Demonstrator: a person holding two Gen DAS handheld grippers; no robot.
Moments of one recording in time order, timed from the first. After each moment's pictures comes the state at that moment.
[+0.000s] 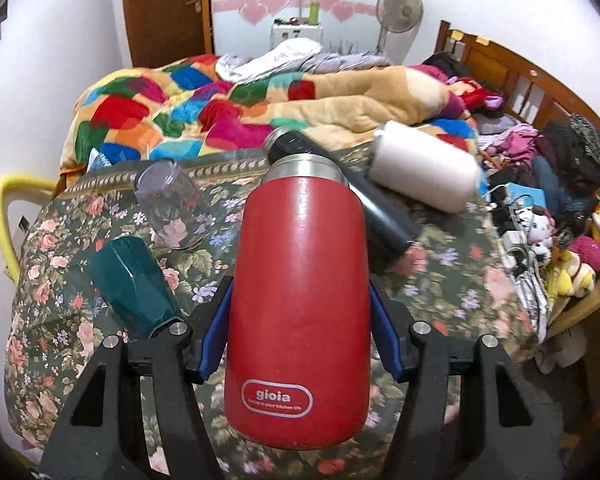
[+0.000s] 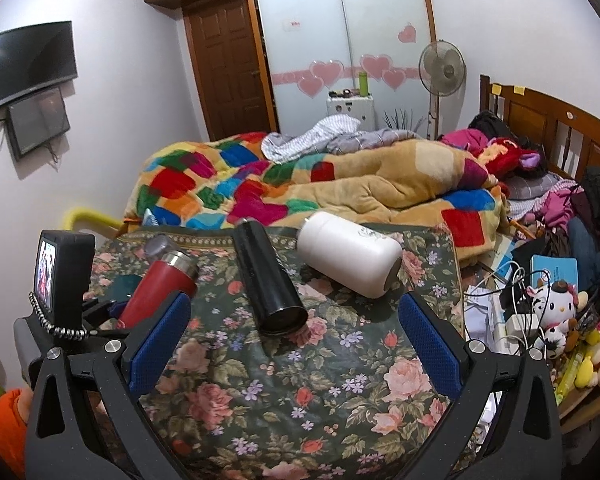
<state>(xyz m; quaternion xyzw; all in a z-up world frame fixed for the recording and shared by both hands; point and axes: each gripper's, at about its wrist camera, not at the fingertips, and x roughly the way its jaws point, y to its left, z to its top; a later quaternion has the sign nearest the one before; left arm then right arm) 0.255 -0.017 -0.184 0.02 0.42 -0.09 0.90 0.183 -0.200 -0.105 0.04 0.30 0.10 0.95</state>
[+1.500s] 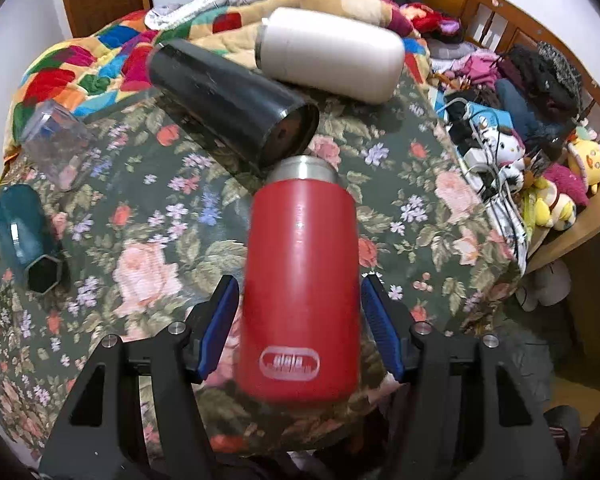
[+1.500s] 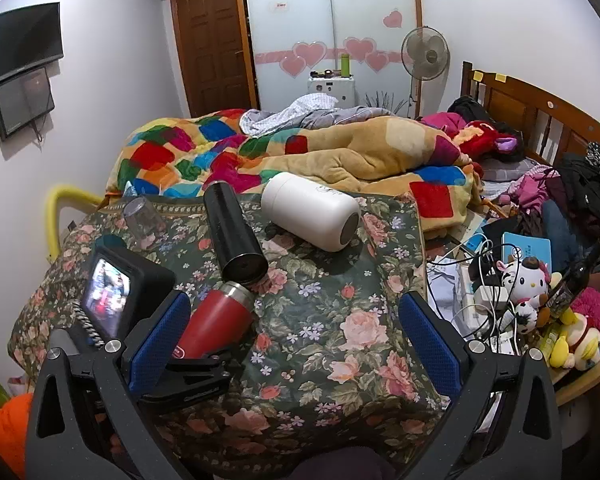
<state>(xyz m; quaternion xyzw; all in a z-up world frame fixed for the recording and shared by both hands) 0.234 -0.091 -0.252 0.05 0.51 -0.16 0.85 0.159 -0.226 -0.130 0.03 0.34 0.07 0.94</state>
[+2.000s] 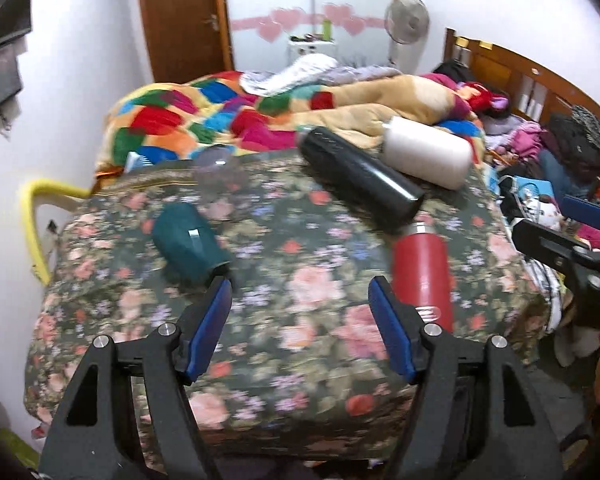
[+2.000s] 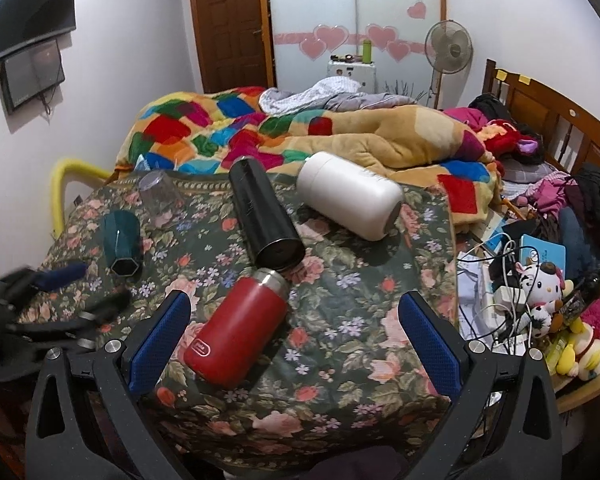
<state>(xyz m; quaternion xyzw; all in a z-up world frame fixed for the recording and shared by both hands) 0.177 0.015 -0.181 0.04 0.39 -0.04 0.92 0.177 -0.177 -0.151 0.00 0.38 0.09 0.92</state>
